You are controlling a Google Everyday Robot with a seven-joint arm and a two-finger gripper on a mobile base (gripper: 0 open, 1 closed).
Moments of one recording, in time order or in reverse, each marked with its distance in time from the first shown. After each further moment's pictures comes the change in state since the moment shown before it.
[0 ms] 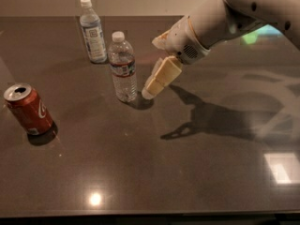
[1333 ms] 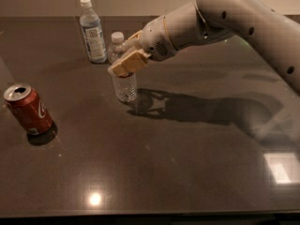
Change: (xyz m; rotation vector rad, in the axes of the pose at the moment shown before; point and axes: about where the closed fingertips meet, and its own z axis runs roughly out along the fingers) arm -0.064 -0.016 0.054 -0.065 -0.260 0.010
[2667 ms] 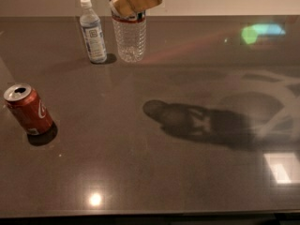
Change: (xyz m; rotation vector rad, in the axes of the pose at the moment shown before) arm -0.115 0.018 -0.107 0.054 -0.064 -0.032
